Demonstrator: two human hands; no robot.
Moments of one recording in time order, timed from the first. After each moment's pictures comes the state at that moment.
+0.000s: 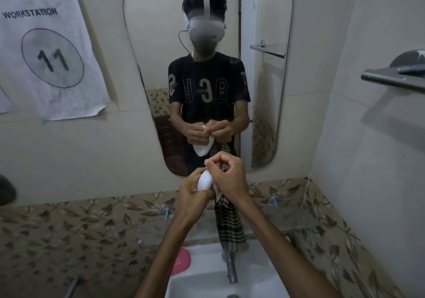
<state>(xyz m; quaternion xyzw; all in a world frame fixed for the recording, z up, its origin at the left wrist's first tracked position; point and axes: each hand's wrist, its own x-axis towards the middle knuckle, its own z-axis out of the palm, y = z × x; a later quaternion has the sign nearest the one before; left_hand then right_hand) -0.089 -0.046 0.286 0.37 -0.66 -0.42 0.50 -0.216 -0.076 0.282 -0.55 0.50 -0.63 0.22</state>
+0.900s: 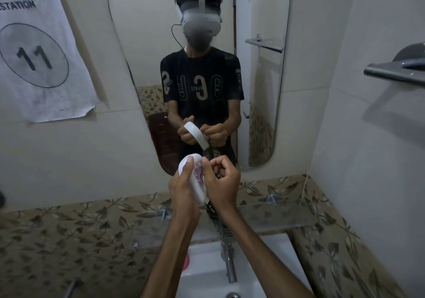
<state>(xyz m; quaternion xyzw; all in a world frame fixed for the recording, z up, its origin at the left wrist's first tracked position) -0.106 -0.065 0.288 0.41 -0.34 -0.57 0.62 -0.189 -0.079 0.258 -0.44 0.50 -0.72 0.16</state>
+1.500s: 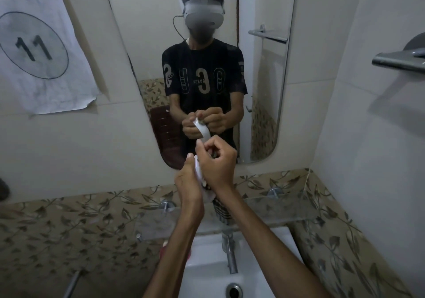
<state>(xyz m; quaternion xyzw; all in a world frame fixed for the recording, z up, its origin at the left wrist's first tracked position) -0.119 -0.059 0.288 0.49 -0.37 -0.48 0.63 -0.187 -0.100 0.287 -0.51 0.45 -0.73 0.11</state>
